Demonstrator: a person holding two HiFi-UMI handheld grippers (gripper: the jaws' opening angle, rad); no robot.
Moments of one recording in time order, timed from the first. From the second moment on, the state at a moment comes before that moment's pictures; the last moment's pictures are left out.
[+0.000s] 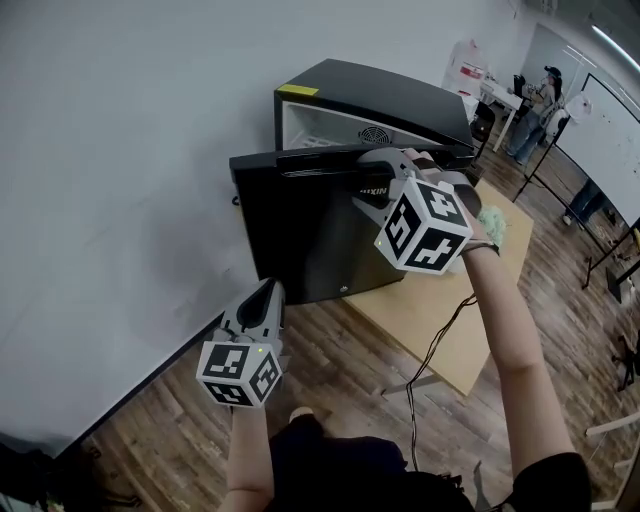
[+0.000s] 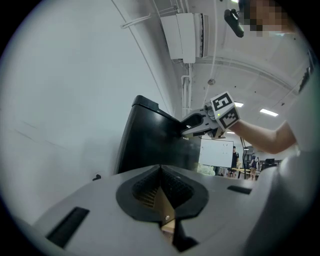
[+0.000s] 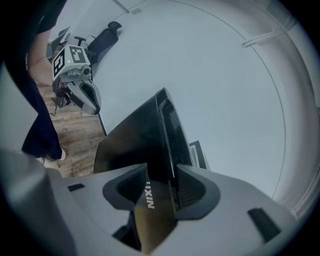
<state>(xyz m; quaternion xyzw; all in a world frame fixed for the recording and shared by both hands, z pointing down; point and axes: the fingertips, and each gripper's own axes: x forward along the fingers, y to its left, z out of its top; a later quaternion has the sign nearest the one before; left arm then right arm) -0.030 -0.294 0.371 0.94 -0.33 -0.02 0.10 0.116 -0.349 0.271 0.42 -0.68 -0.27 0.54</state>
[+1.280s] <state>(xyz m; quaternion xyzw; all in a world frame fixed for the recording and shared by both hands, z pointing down) -0.029 -0.111 0.369 0.95 -0.30 0.02 0.08 0.137 -0.191 0.272 0.28 -0.72 -0.33 0.54</state>
